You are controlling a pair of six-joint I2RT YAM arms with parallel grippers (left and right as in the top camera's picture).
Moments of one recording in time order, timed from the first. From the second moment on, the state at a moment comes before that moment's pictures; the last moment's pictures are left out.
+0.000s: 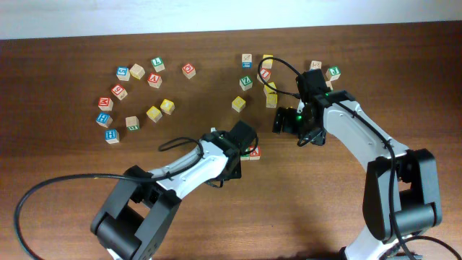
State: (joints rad) left arm -0.70 1.88 1.14 -0.76 -0.15 -0.71; right arm 0.19 1.83 1.25 -0.76 -0.16 0.48
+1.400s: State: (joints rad) left arm -0.45 1.77 1.23 -0.81 -0.12 -0.68; right arm 0.19 1.83 1.25 -0.76 -0.16 0.48
